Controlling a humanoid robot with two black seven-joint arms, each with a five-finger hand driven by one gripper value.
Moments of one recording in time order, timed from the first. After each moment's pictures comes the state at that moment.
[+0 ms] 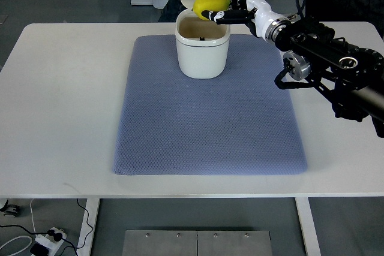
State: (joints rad) left arm -0.06 0.00 -0.10 -0.25 0.00 0.19 -0.13; right arm 1.24 -0.13 0.25 0.75 -0.36 -0.11 0.08
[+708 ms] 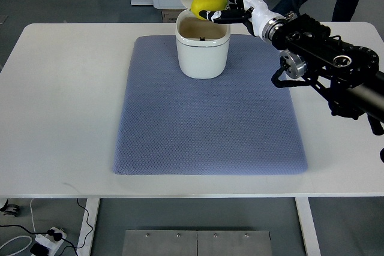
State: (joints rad) left arm -0.06 0.00 -0.10 -0.25 0.00 0.19 -0.13; right arm 1.25 -0.12 0.24 0.71 -0.36 -0.11 0.09
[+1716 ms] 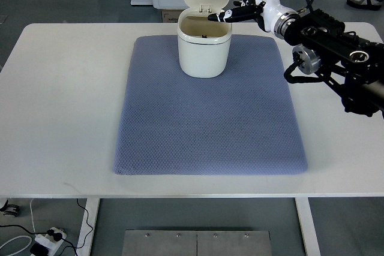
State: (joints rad) left arm -0.06 0.00 -0.10 -0.25 0.00 0.19 -0.13; right arm 1.25 -0.21 0.25 0.78 -0.33 -0.08 0.09
